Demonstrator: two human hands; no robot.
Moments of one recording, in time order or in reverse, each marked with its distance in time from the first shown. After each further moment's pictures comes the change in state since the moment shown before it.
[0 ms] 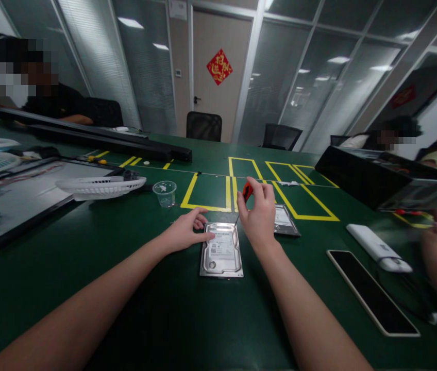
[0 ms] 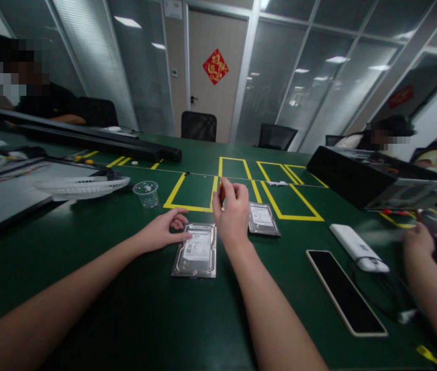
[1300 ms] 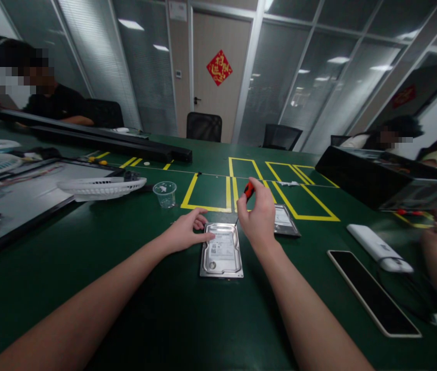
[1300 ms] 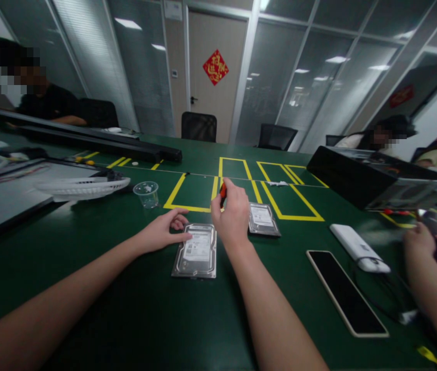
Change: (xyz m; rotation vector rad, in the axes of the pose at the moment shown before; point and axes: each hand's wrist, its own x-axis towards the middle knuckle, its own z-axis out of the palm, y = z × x) left_hand -0.002 0.005 -0.002 -0.008 -0.009 -0.030; right_hand -0.001 0.002 0.002 0.030 0.001 -0.032
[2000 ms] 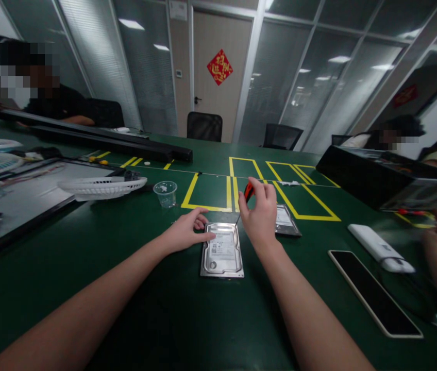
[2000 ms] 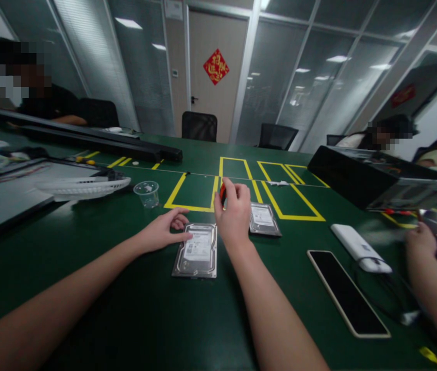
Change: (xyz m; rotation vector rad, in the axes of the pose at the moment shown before) left_hand 0.001 -0.005 0.002 -0.004 0.009 0.026; right_hand 0.001 -0.001 -0.002 -0.054 0.001 0.037
